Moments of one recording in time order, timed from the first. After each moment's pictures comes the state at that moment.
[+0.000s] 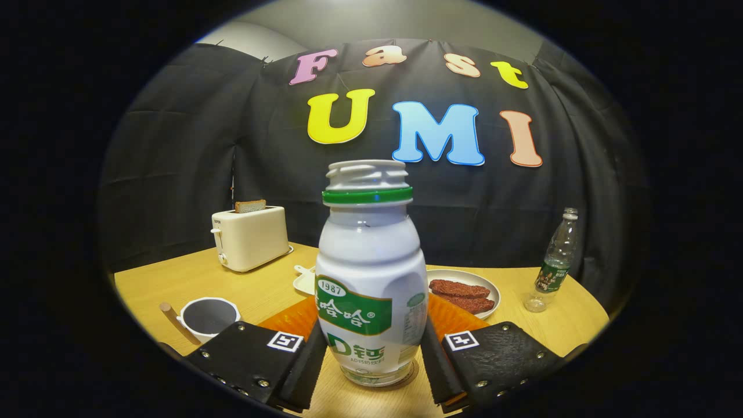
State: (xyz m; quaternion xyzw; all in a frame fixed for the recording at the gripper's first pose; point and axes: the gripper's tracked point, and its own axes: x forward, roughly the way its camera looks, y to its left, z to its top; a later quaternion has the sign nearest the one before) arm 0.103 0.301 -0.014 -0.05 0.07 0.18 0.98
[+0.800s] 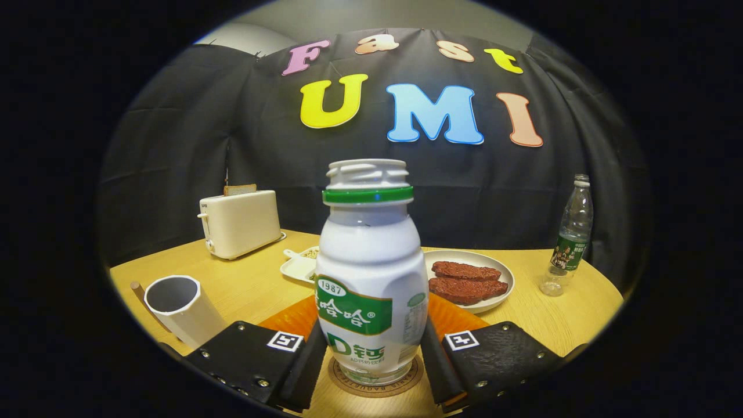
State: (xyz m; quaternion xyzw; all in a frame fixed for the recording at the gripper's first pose) arm 0.127 0.294 -0.058 -0.04 0.09 0.17 0.98
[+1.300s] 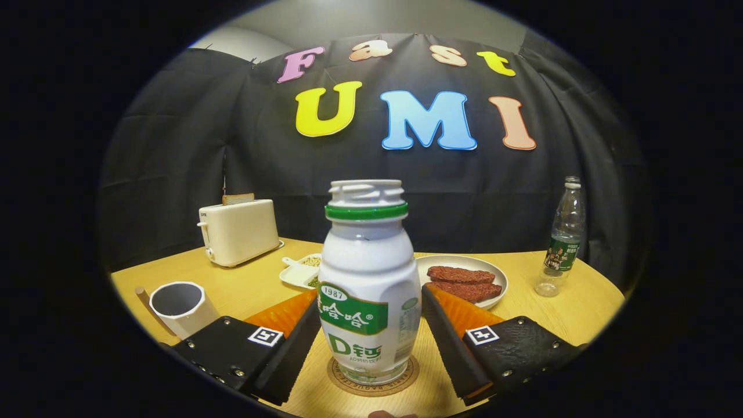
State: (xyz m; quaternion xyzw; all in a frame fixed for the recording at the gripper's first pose) arm 0.120 0.286 -0.046 -0.03 0.07 0.16 0.98
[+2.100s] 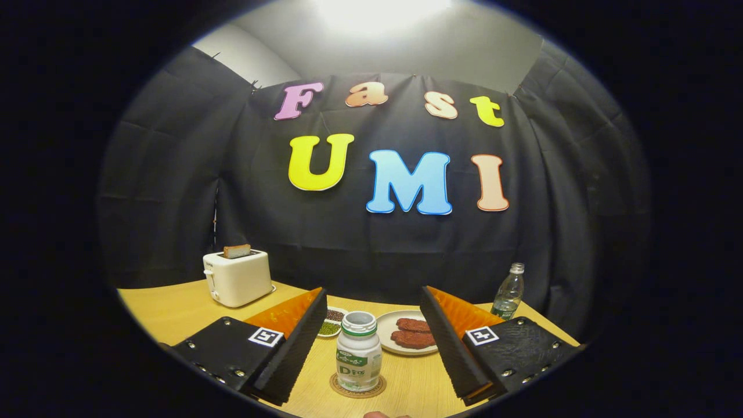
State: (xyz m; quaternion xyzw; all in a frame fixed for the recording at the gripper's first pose) arm 0.057 0.262 0.104 -0.04 -0.02 0.10 0.99
